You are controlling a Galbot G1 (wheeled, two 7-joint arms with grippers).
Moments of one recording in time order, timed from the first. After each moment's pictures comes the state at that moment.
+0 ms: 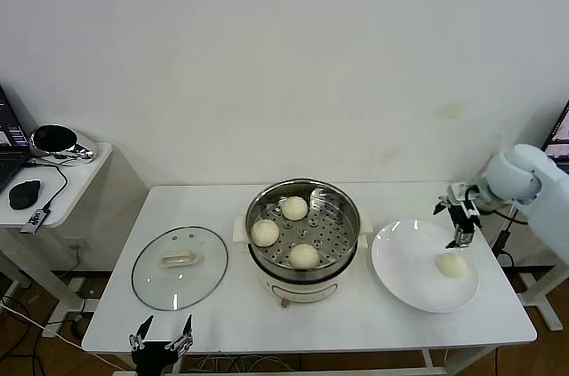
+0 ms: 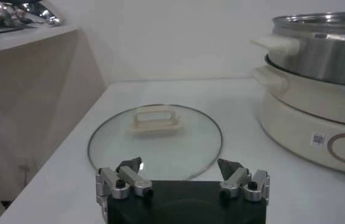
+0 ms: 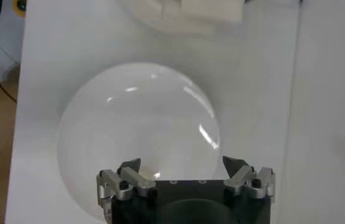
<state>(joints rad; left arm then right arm) 1.76 -1.54 -0.71 -2.06 -0.05 0.23 0.11 -0.07 0.53 -0.52 1.36 -0.26 -0.19 -1.24</state>
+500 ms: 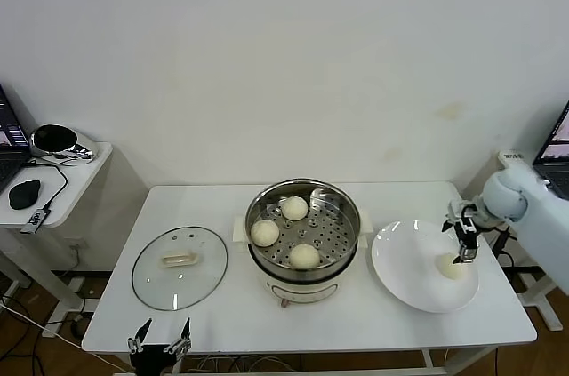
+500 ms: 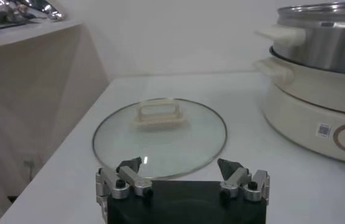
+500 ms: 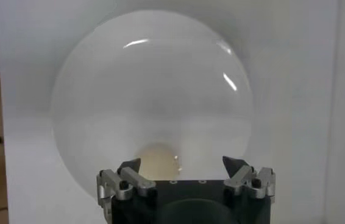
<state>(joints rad) 1.76 -1.54 -0.72 -2.04 -0.04 0.23 0.12 -0.20 0.62 -0.42 1.18 -0.36 -0.13 -1.23</state>
